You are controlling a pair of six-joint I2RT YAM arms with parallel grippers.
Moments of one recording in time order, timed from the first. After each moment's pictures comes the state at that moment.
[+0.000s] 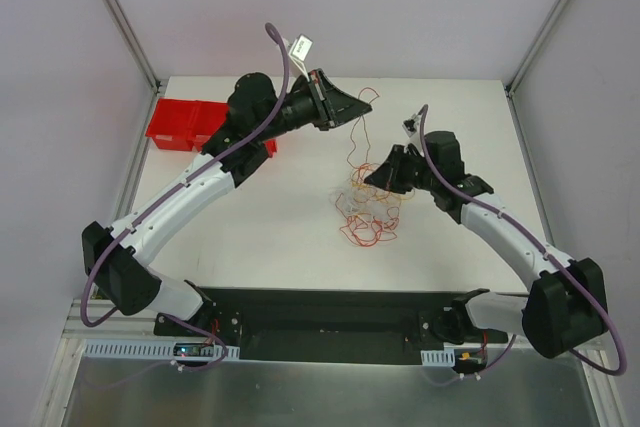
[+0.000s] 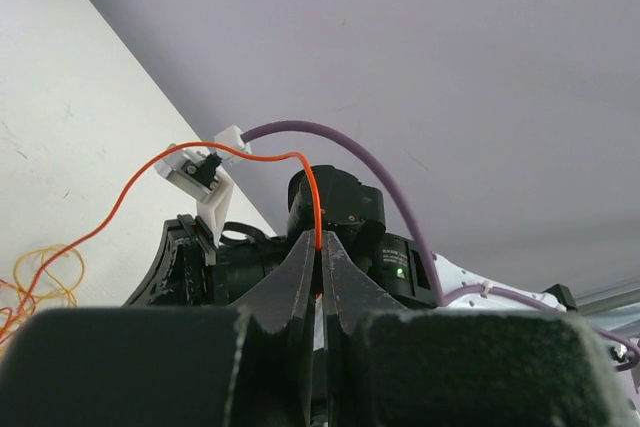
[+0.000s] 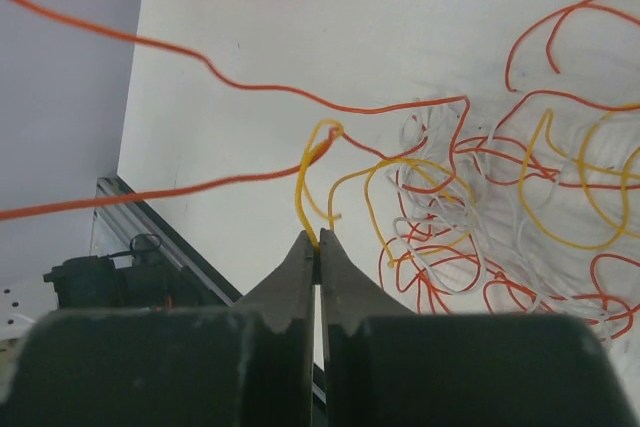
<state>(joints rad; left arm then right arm) -0.68 1.42 1.40 0.12 0.44 -0.93 0.42 1.23 0.86 -0.18 -0.45 0.59</state>
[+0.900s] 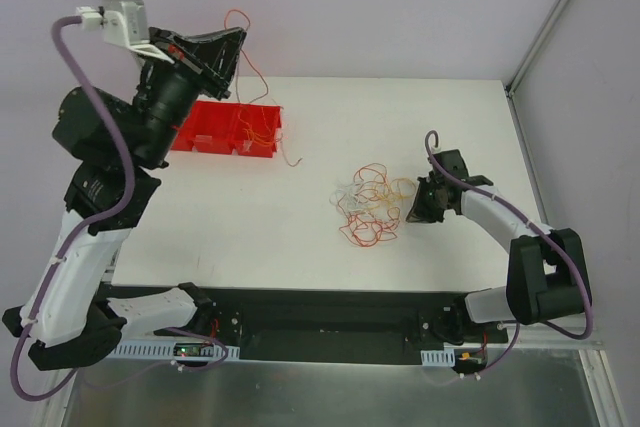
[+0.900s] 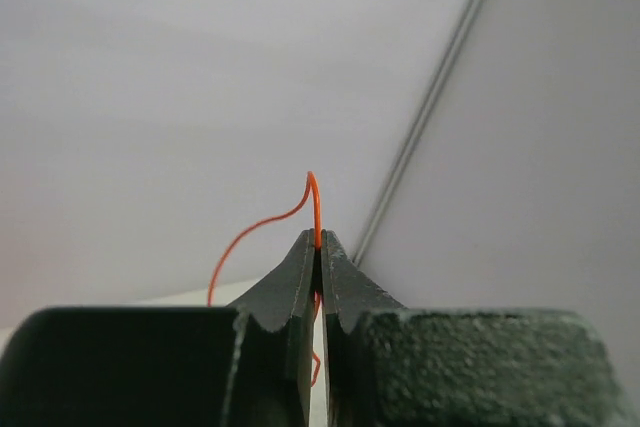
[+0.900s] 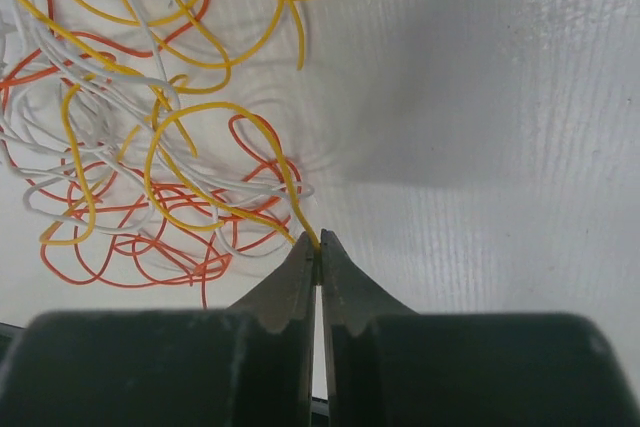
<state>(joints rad) -0.68 1.10 1.77 -0.22 -0.12 -0.29 0.24 1.39 0.78 -0.53 -0.18 0.49</state>
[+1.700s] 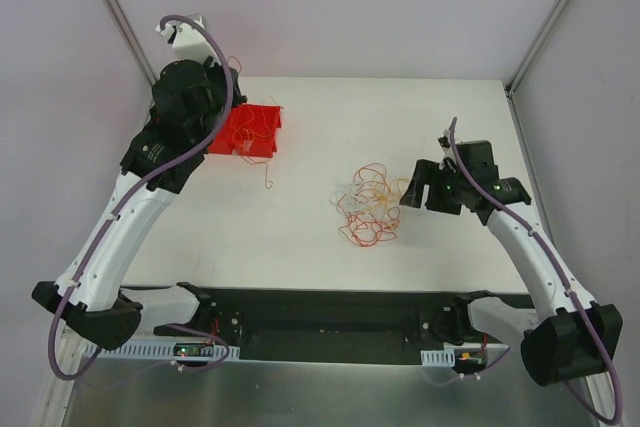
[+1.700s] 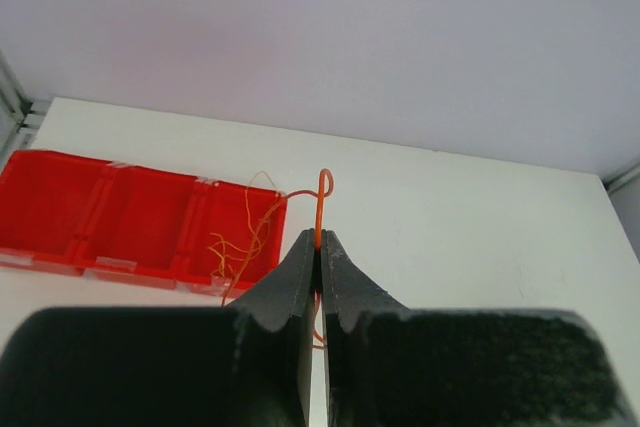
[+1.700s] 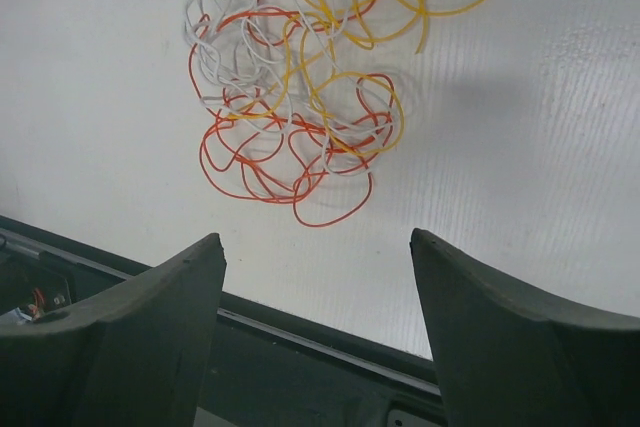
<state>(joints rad) -0.53 1.20 1.58 -0.47 -0.43 -0.29 0.23 1.10 0.93 -0.76 -0.27 0.35</state>
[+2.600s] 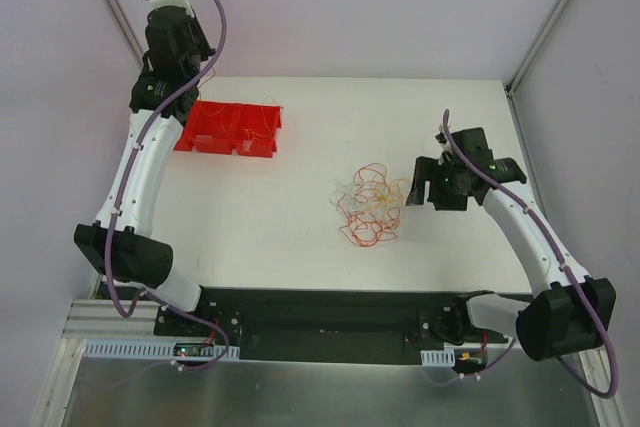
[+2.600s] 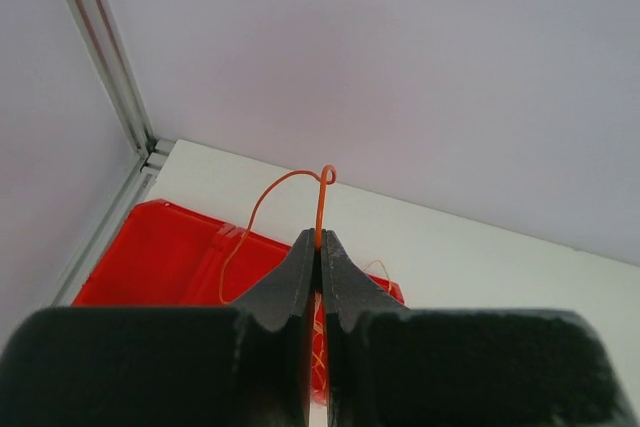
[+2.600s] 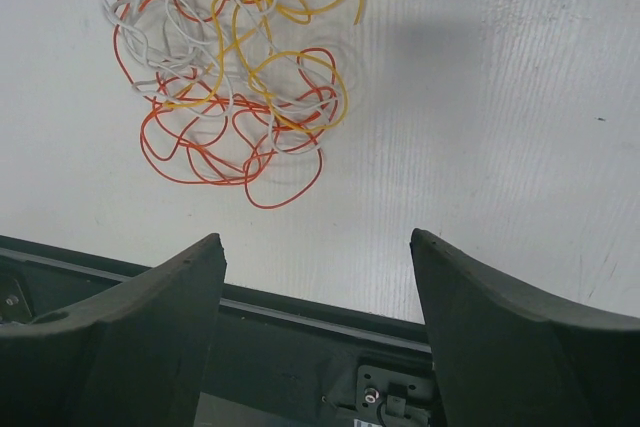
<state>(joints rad) -0.18 1.54 1.81 -0.38 -0.35 -0.21 0.23 1.19 1.06 -0.94 -0.18 0.30</state>
